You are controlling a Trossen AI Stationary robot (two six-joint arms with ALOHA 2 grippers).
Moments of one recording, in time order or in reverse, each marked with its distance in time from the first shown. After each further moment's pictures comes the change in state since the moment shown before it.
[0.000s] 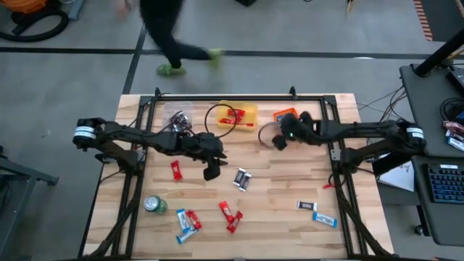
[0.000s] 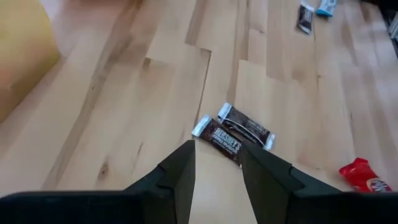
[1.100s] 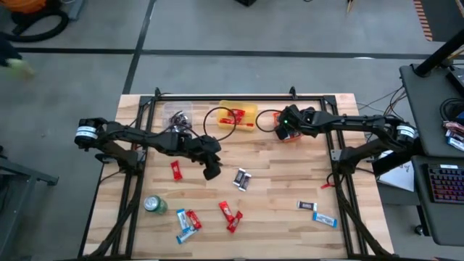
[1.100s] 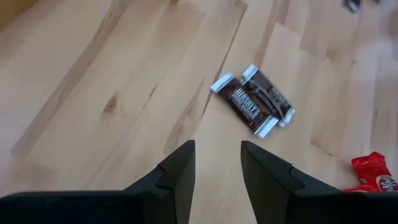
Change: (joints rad) left arm -0.001 0.020 -0.003 -0.130 -0.017 -0.201; right arm -0.219 0.132 -0.001 -0.022 -0.002 0.021
